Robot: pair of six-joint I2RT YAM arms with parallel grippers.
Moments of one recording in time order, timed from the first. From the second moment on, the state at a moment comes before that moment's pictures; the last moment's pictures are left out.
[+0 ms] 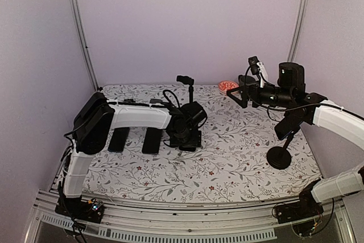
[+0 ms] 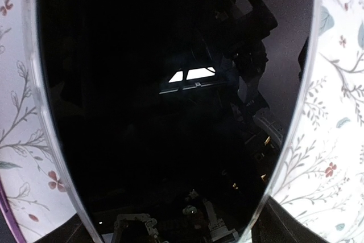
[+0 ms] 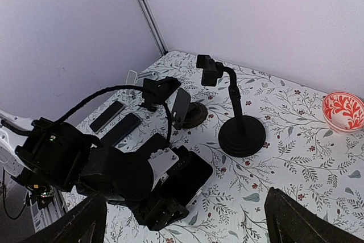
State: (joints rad) left arm -0.95 2.25 1.72 -0.66 -0.20 -0.84; right arm 0.49 1.24 0.99 -0.05 -0.40 0.20
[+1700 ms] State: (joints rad) left arm -1.00 2.28 1.78 -0.76 -0.25 -0.92; right arm 0.48 1.24 0.98 -0.04 -0.42 0.20
